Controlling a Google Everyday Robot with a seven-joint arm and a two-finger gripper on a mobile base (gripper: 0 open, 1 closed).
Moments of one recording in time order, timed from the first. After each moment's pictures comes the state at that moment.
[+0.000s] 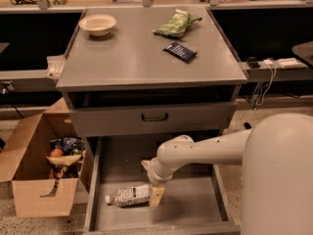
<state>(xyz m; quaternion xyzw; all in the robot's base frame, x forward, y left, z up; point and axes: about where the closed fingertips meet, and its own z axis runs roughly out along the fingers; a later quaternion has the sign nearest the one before) 0.512 0.018 0.422 -0.76 0.62 0.12 0.16</state>
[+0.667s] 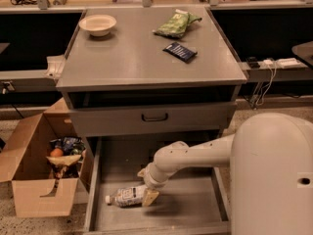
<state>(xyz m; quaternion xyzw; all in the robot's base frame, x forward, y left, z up) 0.508 0.037 0.390 -0.75 0.63 0.14 0.17</state>
